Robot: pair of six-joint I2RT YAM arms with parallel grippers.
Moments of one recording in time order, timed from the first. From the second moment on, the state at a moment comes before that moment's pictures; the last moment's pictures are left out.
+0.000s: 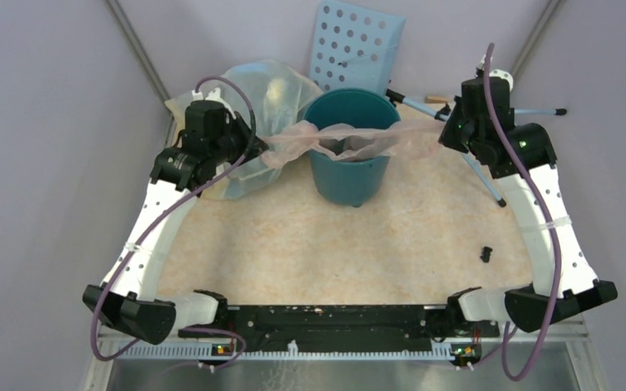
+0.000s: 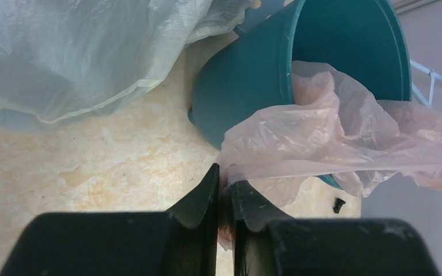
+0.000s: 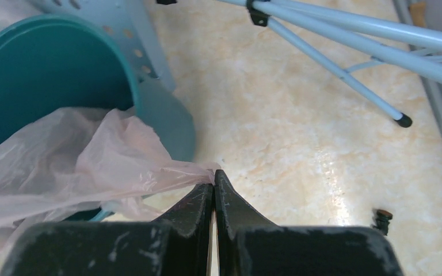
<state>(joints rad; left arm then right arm) -0.32 1.25 1.48 -0.75 0.06 -0.68 0.36 1.30 1.78 -1.09 0.36 0.51</state>
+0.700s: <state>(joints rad) -0.20 1.53 1.66 -0.64 0.26 -0.53 0.20 1.53 1.84 -0.95 0.08 0.47</state>
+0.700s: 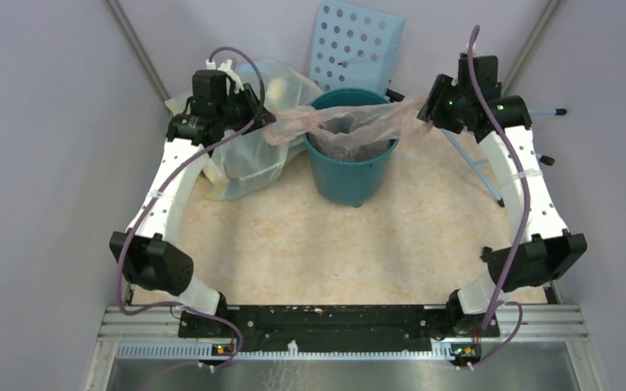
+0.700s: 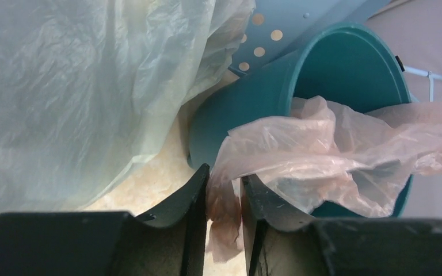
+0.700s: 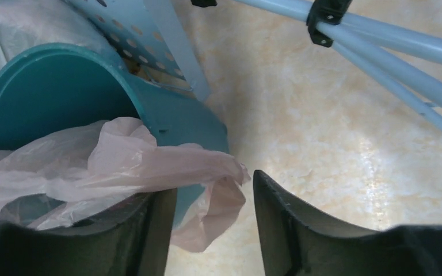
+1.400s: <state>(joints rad) -0.17 1.82 1.87 -0.56 0.42 -0.55 0.13 1.68 1.94 -0.82 -0.16 0.50</state>
